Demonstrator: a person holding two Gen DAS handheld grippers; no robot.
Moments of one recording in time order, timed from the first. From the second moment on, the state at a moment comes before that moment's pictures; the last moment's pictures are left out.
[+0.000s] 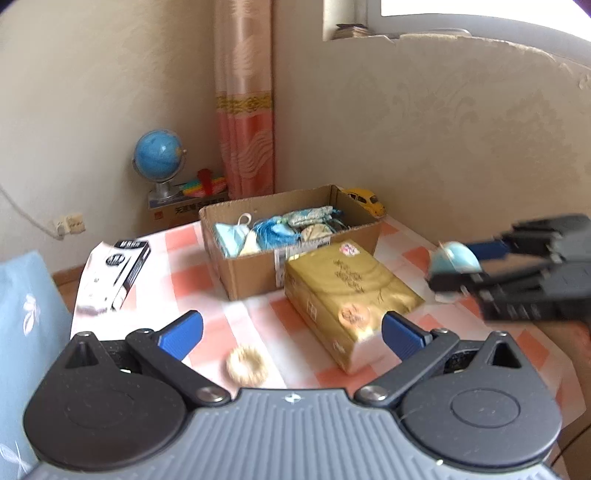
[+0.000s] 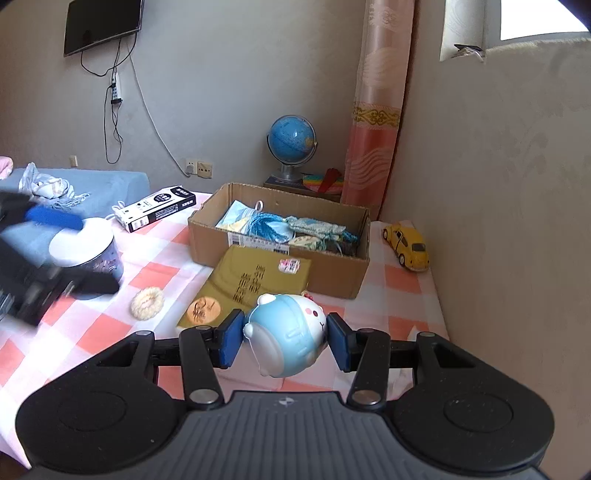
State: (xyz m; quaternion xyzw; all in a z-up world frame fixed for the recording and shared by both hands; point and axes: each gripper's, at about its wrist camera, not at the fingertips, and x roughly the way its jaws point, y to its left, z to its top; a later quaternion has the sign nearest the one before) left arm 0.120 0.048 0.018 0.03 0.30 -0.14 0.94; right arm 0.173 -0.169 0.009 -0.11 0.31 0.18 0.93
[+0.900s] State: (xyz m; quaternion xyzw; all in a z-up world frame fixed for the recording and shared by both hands) left arm 0.086 0.054 -0.019 0.03 0.31 -0.08 0.95; right arm 0.355 -0.149 0.024 -0.09 0.36 0.16 0.92
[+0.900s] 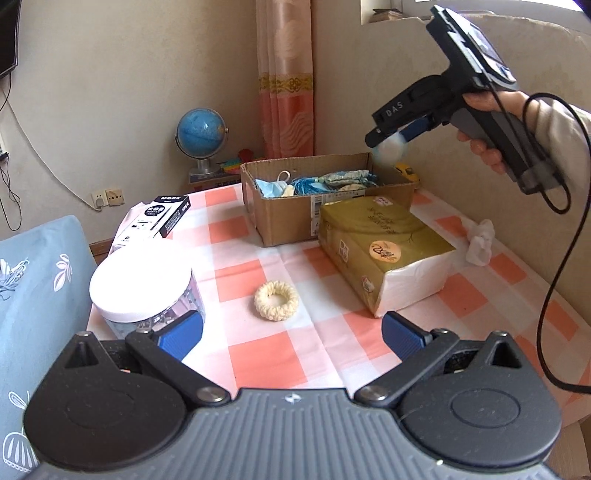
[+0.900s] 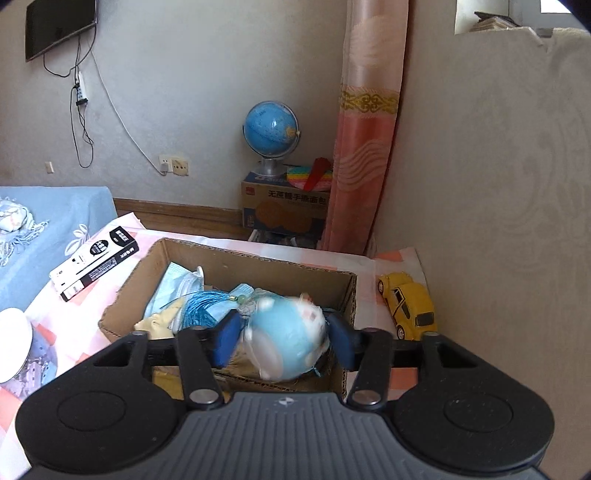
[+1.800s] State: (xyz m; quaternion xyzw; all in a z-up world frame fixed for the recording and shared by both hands) left arm 0.073 0.038 -0.012 0.03 0.31 -0.10 0.94; right arm 0.277 -0.200 0.012 -0.05 0.36 0.13 0.92
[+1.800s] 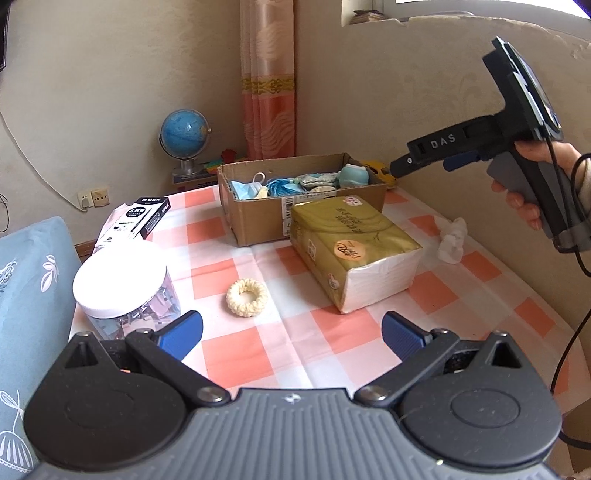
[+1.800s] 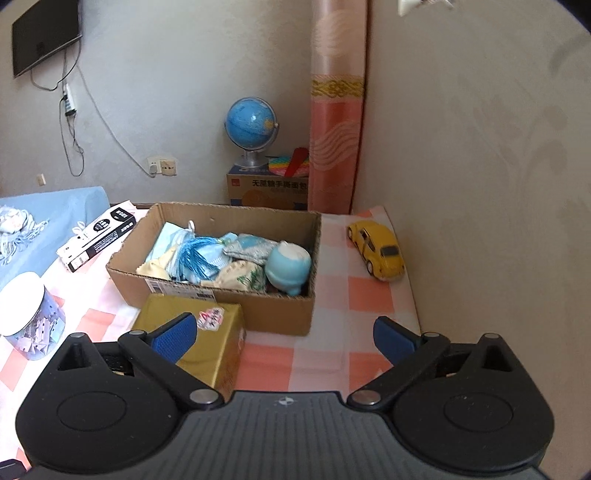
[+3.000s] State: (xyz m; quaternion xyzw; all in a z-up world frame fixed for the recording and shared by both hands) left arm 0.090 0.039 -0.027 0.03 0.35 -0.10 0.93; right arm 0.309 -0.233 -0.069 0.03 0.52 0.05 0.85
